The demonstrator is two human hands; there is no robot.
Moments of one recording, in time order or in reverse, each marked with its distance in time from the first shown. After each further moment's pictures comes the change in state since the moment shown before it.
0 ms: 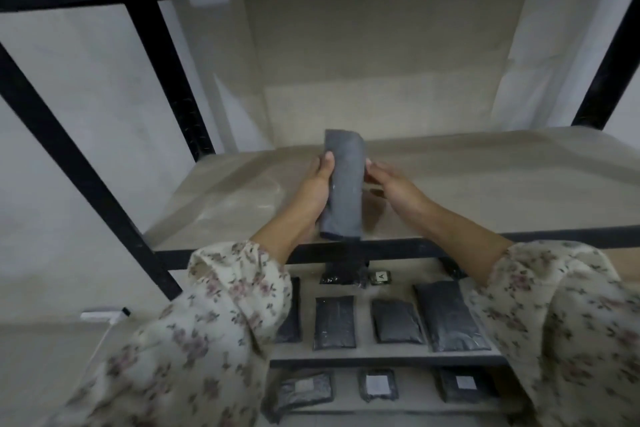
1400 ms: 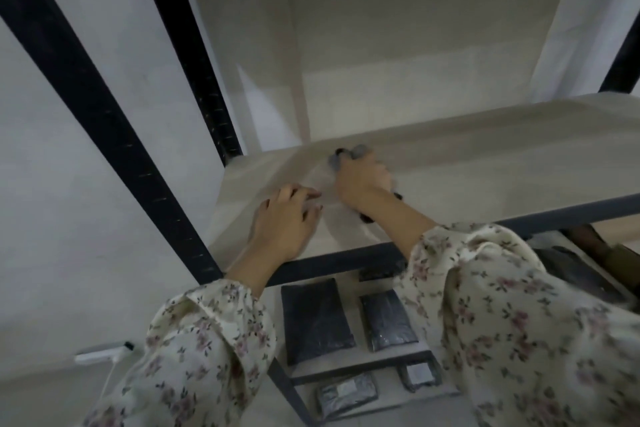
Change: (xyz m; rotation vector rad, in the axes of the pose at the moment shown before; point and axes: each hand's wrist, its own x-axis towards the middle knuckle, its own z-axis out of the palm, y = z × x) left_hand 0.037 -0.045 -0.202 1.284 -0.055 0.462; right_hand 0.080 0.000 0.171 -1.169 0.335 0.185
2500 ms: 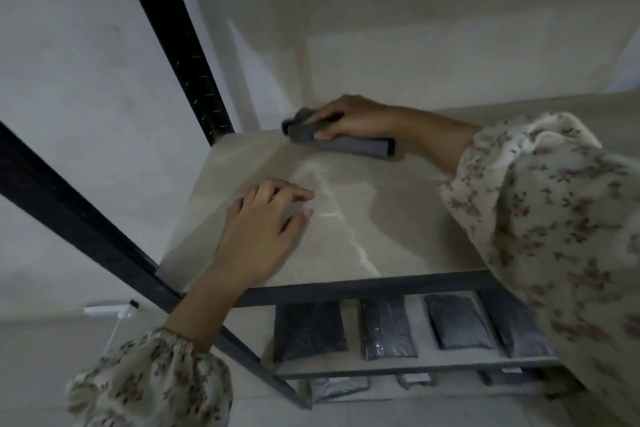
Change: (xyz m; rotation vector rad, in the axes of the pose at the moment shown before) left_hand 0.001 -0.004 0.003 -0.055 0.055 -0.039; right_hand 0.130 0.010 -0.029 0.268 -0.445 -0.647
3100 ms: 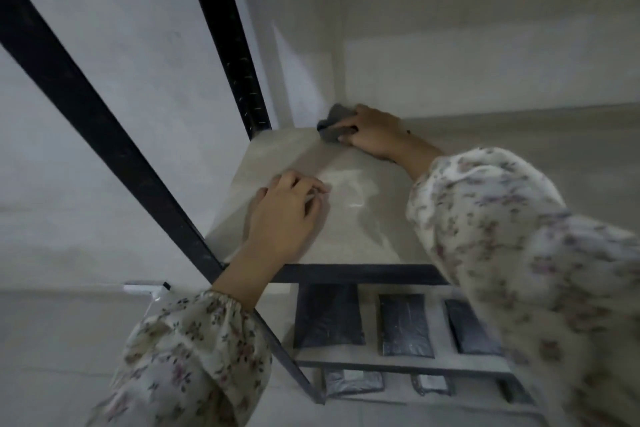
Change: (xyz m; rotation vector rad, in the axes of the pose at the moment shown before) left_hand -0.007 0.004 -0.009 0.090 0.108 -0.096; right_hand 0.020 0.000 0.033 -0.220 0.217 0.086
